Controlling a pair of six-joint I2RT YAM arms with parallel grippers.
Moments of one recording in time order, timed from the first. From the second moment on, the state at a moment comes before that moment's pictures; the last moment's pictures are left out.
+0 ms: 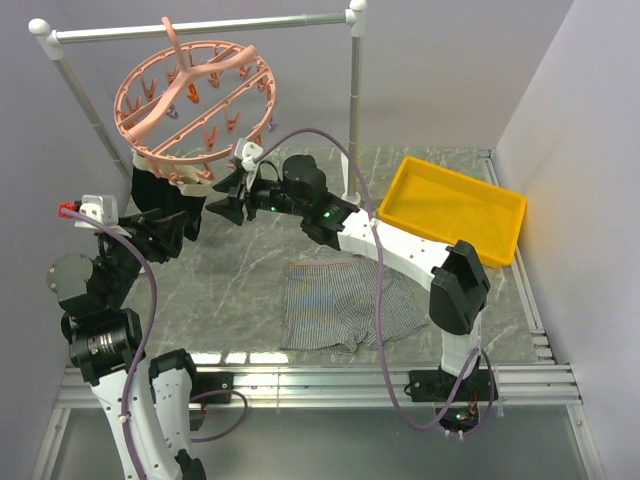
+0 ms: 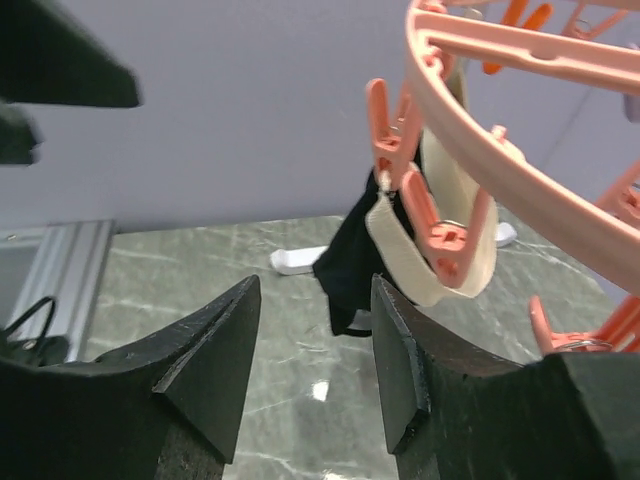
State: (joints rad) left arm 0.37 0.51 0.99 -0.38 0.63 -0.33; right arm 0.92 1.87 1.67 0.27 -0.47 -0.04
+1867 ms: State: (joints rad) left arm 0.37 0.72 1.00 -0.23 0.83 -0.09; right arm 0.96 2.02 1.68 0.47 -0.21 -0.21
